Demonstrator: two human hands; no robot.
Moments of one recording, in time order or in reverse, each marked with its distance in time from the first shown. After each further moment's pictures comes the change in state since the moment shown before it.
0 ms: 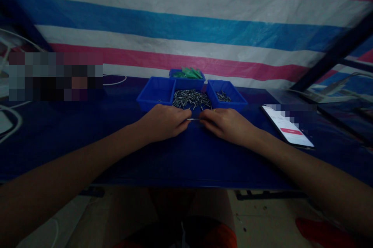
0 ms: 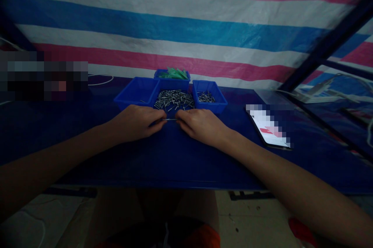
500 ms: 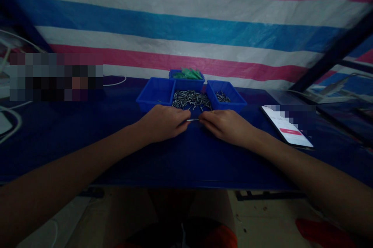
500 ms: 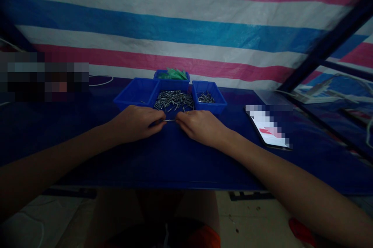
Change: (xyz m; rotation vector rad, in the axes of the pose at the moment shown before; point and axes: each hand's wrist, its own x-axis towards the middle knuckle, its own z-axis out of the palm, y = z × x) left_hand 0.001 0.001 0.000 -0.010 -0.009 -0.010; right_hand 0.001 -0.001 -0.001 -0.017 -0.010 -0.014
